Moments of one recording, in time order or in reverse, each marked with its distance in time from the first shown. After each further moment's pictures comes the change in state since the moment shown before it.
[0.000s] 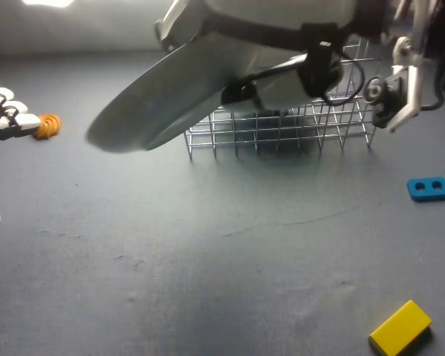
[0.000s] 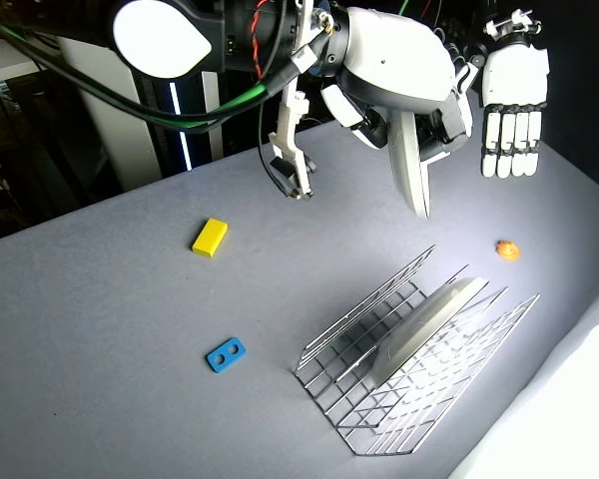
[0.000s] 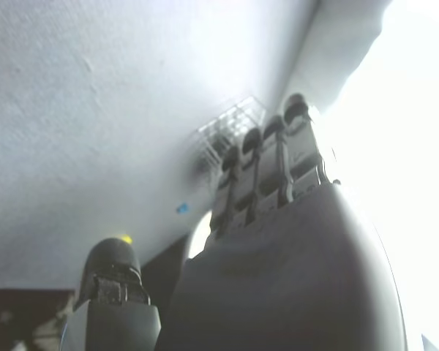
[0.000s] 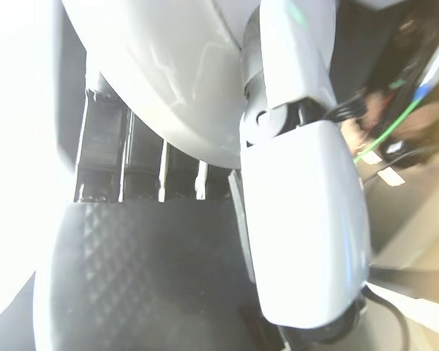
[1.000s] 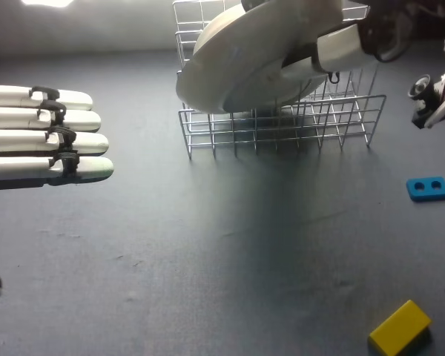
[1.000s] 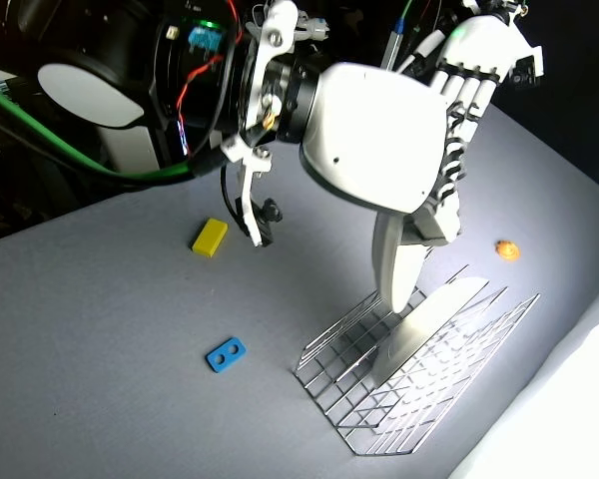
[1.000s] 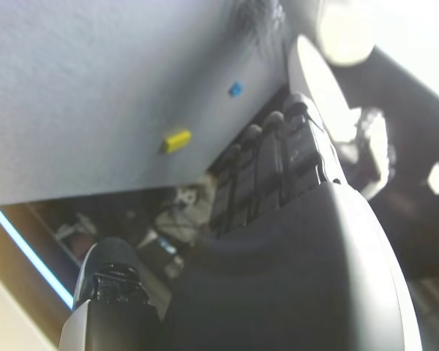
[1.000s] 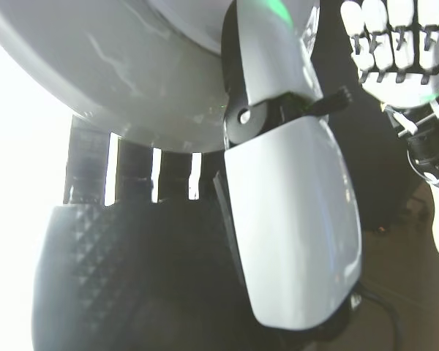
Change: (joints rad) left arm -0.204 0.022 -0.005 0.447 -0.366 -0.053; right arm -0.031 0.032 0.117 0.312 0.027 -0.007
